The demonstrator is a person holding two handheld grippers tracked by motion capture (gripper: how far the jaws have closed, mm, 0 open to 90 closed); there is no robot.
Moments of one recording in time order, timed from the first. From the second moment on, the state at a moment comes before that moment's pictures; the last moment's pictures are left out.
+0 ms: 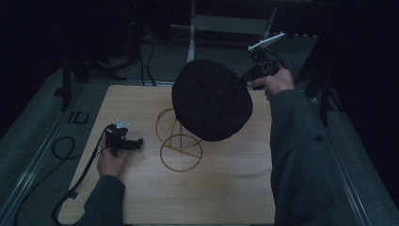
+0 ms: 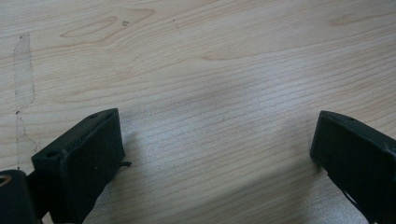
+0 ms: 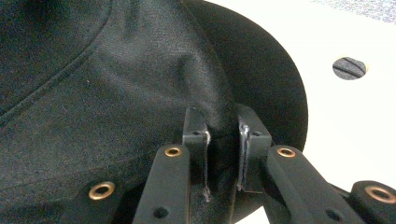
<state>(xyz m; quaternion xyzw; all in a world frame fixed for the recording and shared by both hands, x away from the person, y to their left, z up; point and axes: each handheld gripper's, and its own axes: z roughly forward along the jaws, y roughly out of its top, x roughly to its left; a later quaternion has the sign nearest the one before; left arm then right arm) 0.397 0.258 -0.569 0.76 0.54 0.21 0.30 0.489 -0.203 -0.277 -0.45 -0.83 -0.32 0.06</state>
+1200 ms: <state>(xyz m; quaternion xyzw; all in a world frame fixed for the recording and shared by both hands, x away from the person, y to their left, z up) 0.397 0.258 -0.569 0.76 0.54 0.21 0.31 0.487 -0.163 -0.276 -0.42 -0.85 -0.32 0.07</state>
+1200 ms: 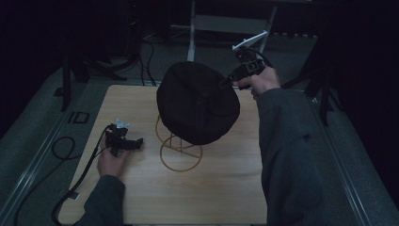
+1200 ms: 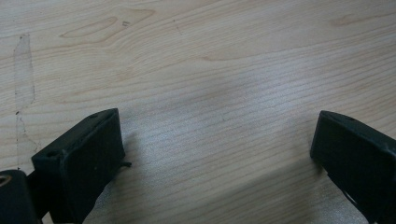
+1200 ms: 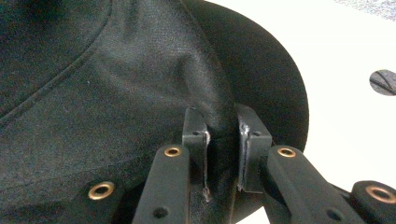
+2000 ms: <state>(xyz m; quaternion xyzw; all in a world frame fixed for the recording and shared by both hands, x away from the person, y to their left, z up) 0.397 0.258 -0.569 0.76 0.54 0.21 0.31 0.487 -0.140 -0.289 -0.41 -0.86 -0.30 0.08</state>
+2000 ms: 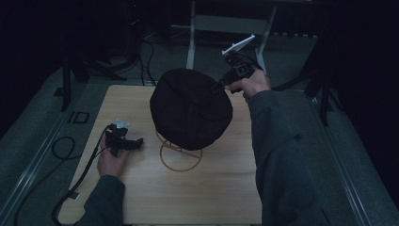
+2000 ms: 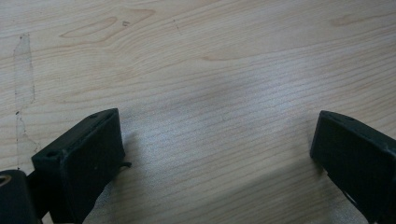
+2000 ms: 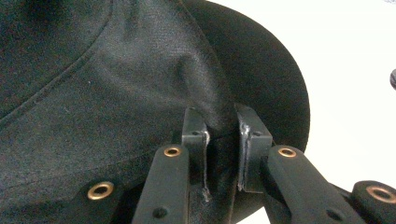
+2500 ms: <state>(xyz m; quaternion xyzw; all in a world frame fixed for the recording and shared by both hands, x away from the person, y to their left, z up) 0.397 0.258 -0.569 0.76 0.54 0.21 0.31 0.485 -0.123 -0.304 -0.40 -0.87 -0.27 0.08</state>
